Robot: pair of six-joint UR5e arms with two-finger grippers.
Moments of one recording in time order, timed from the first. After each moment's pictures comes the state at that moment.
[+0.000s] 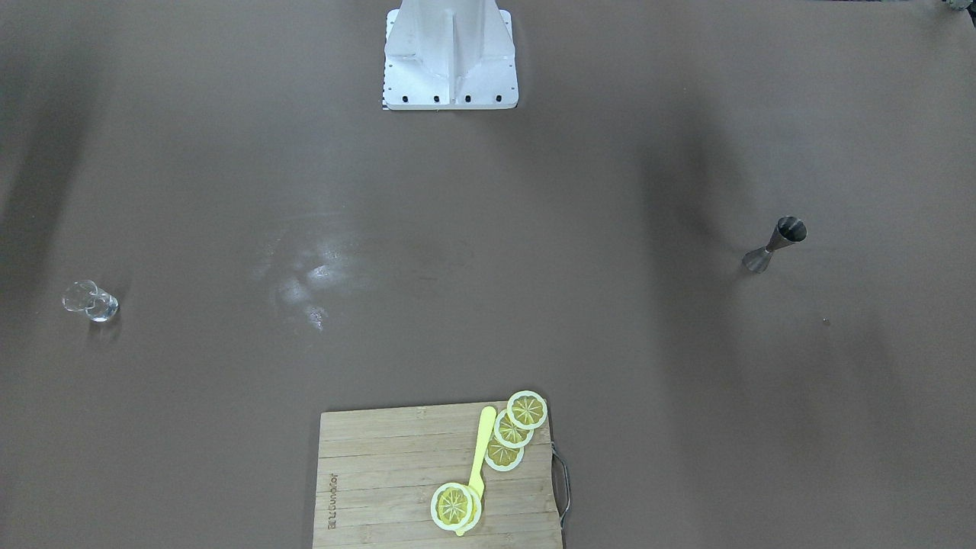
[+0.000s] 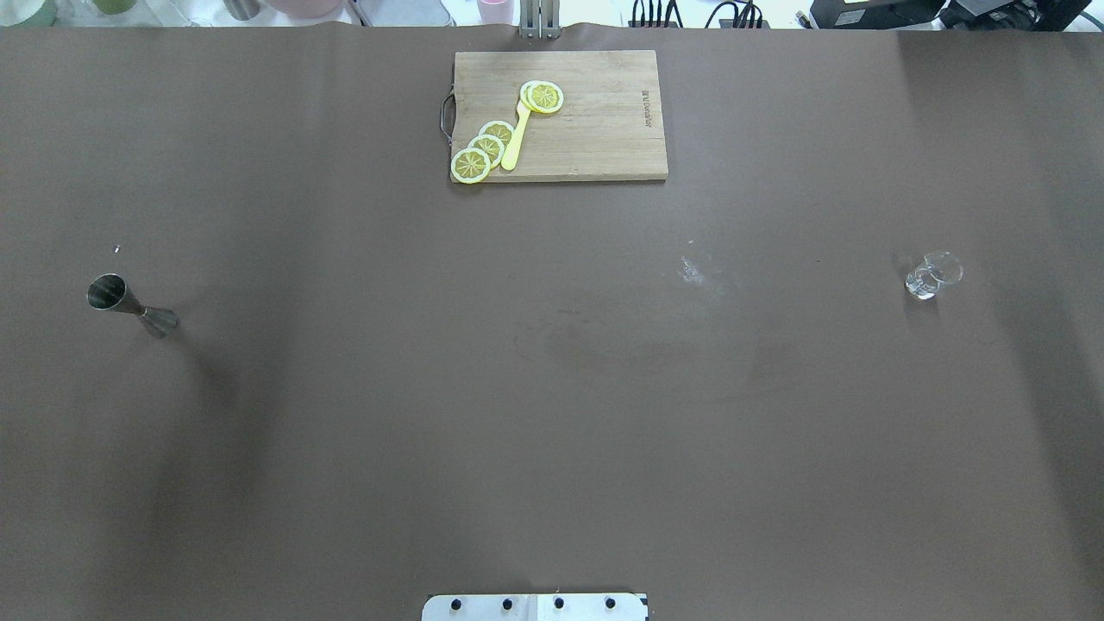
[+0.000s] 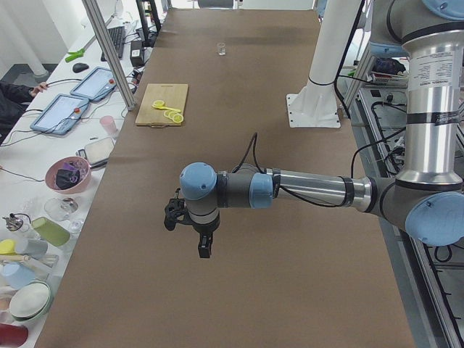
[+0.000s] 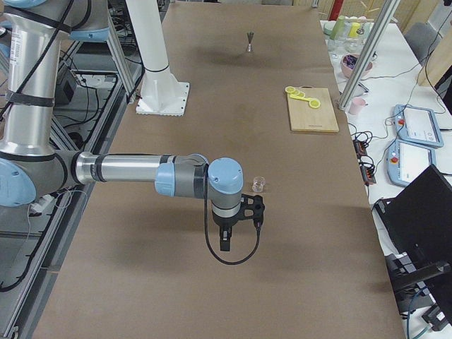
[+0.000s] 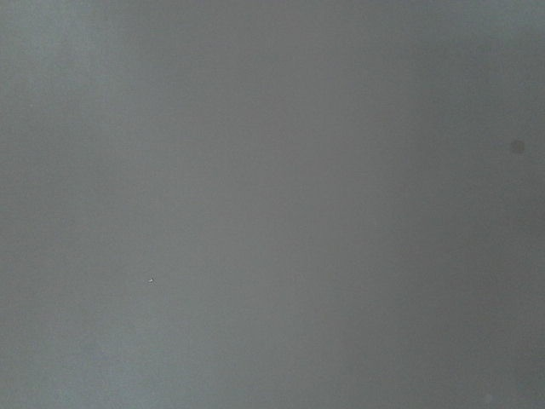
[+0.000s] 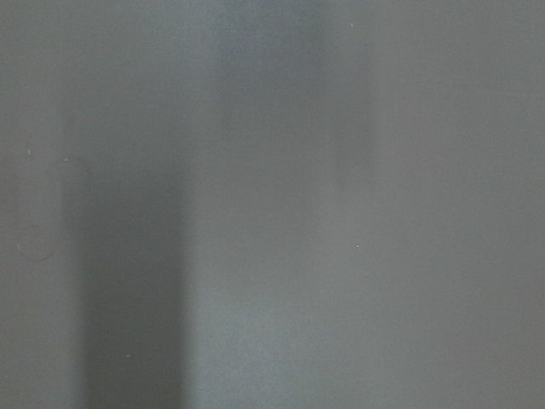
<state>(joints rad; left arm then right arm) -1.60 -1.51 -1.73 -1.47 -2.34 0.06 1.63 -1.78 1.83 -1.64 2.29 -0.06</state>
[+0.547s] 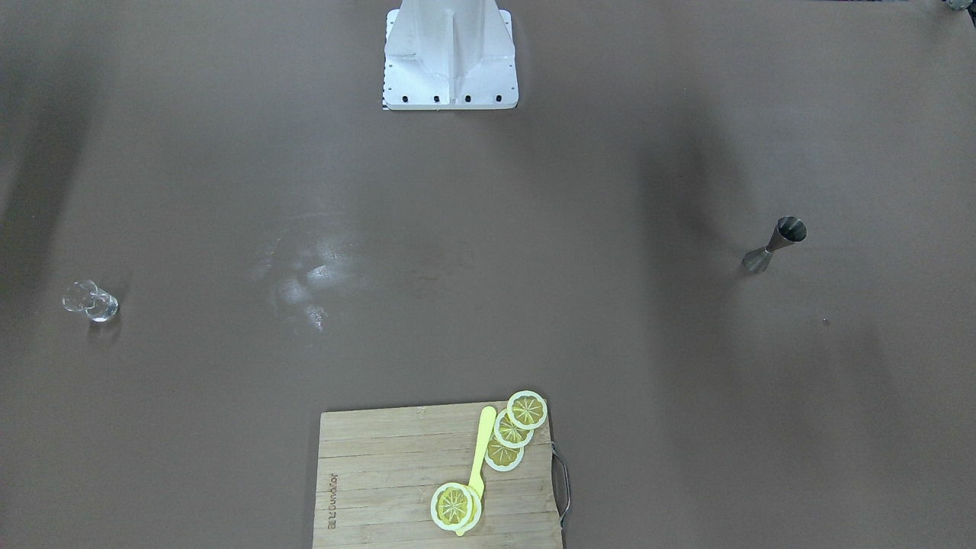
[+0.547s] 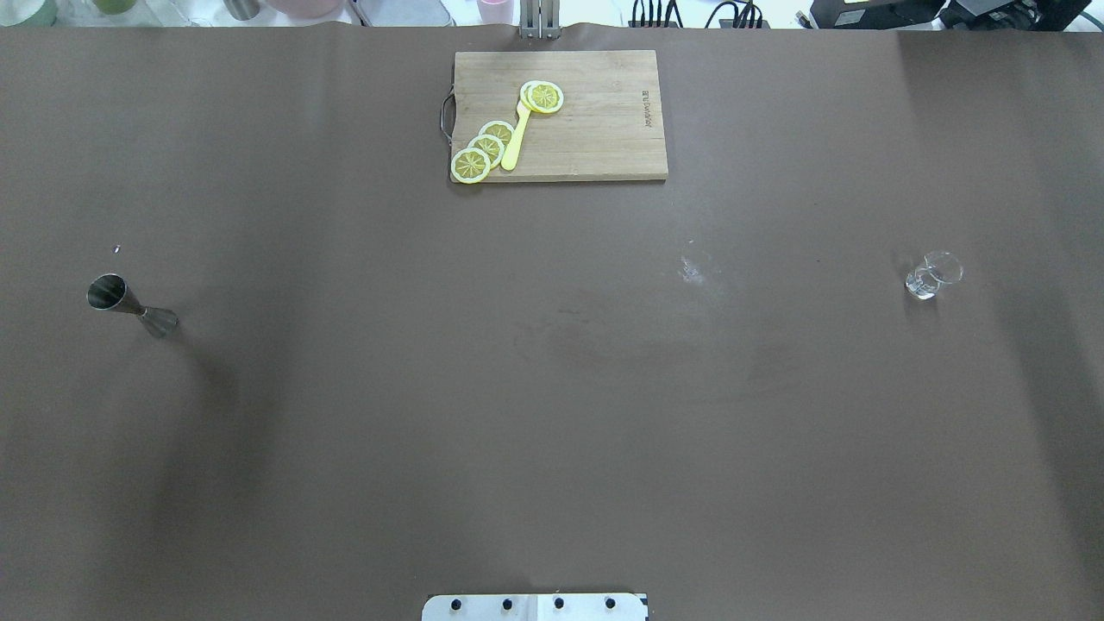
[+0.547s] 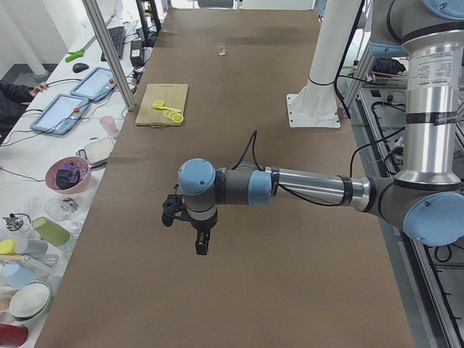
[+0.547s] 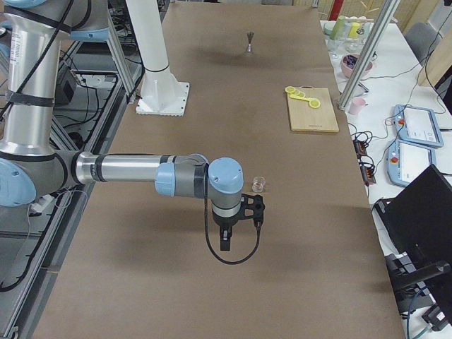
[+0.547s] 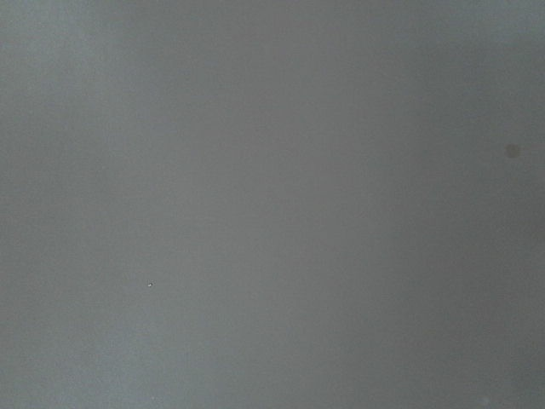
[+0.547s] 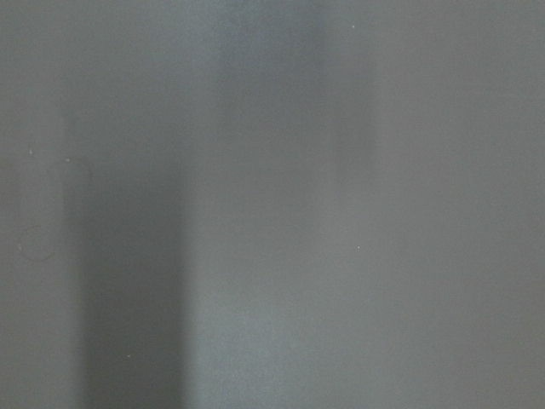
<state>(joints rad) -1.60 -1.52 -1.74 -1.47 -2.34 0.06 1.63 -1.78 1.83 -1.64 2.29 -0.06</state>
